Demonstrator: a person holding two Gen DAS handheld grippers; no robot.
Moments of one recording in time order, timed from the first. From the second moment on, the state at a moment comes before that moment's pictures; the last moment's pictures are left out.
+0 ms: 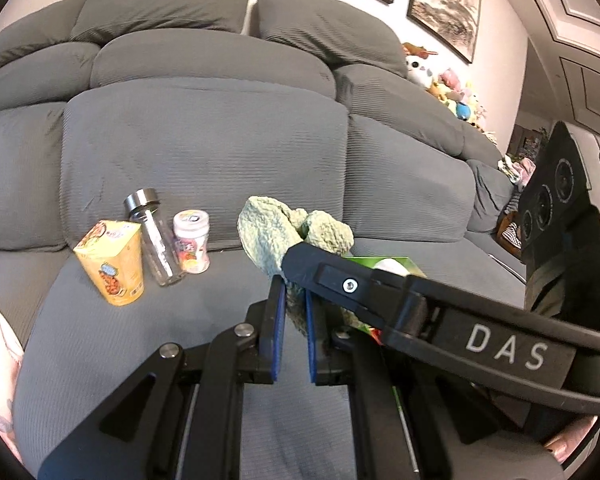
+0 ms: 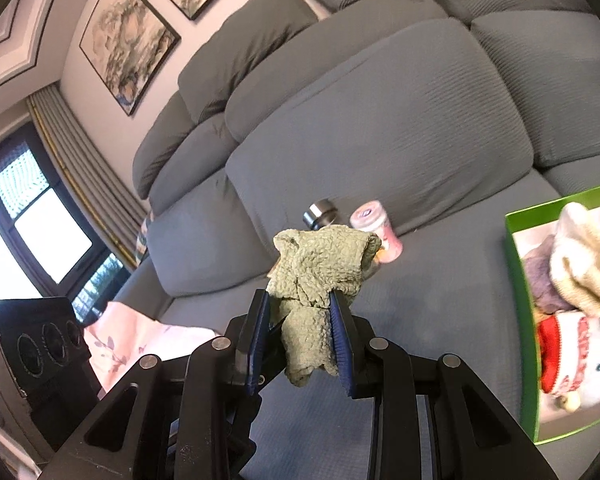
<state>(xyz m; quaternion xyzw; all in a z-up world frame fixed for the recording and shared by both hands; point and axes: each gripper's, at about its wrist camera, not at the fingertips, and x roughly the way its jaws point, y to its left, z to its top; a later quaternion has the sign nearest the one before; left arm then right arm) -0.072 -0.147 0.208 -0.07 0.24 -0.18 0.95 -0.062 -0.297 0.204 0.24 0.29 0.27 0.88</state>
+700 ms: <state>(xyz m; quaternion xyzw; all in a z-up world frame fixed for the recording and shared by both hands) -0.072 -0.227 0.217 -0.03 0.24 -0.26 0.93 -0.089 -0.378 0.210 0.26 0.24 0.19 0.92</state>
